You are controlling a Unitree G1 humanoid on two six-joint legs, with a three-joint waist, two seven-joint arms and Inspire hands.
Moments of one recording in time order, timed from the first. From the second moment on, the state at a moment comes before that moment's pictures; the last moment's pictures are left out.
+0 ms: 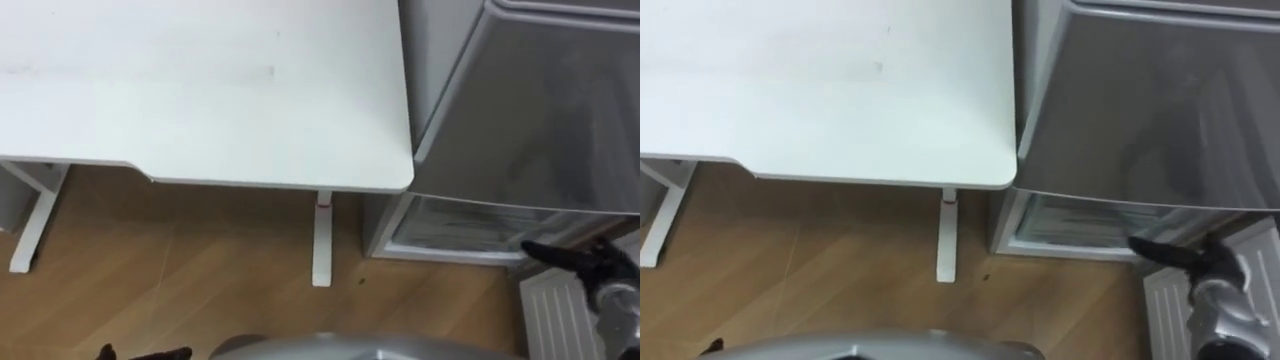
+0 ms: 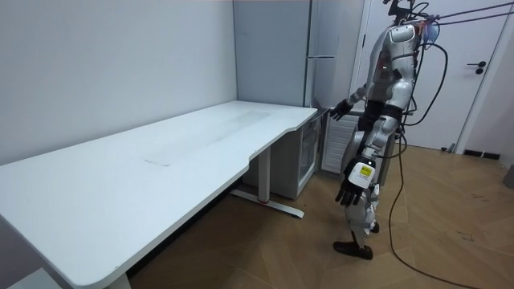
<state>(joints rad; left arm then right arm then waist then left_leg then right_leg) 0.31 0.23 0.32 1.03 -0.12 -0.04 0.07 0.02 -0.49 -0.38 0.83 0.25 0.02 -0.07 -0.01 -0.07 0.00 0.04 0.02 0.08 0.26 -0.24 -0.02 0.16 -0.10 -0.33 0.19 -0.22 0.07</state>
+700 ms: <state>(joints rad) 0.36 0.32 0.43 0.93 -0.04 0.00 0.01 -0.11 -0.88 -0.57 1.17 0.48 0.01 -0.19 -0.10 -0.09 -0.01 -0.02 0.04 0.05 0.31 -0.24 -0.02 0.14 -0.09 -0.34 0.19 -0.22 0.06</state>
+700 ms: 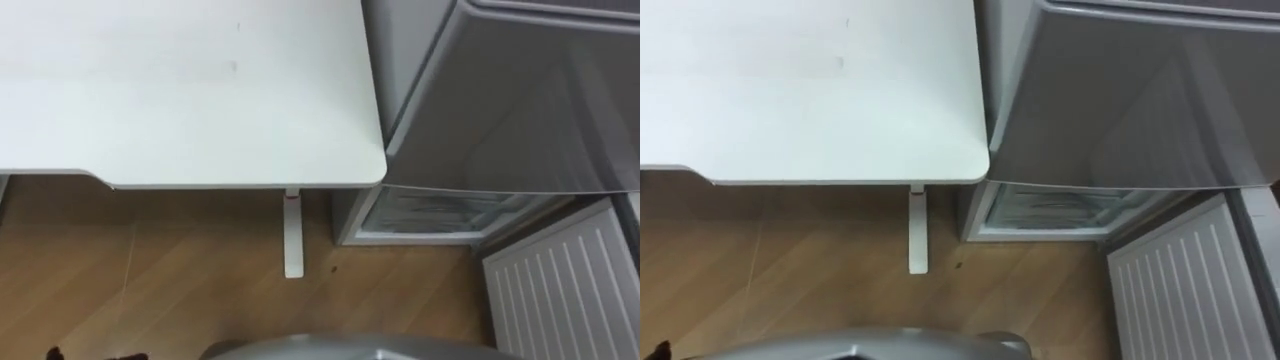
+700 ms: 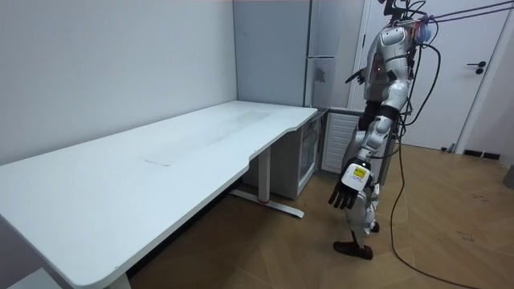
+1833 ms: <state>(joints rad) 0.40 0.38 0.39 0.90 0.08 0.05 -0.11 -0.16 -0.96 -0.55 1.38 0.58 0.07 -0.09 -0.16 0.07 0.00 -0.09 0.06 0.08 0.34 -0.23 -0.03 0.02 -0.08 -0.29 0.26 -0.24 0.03</state>
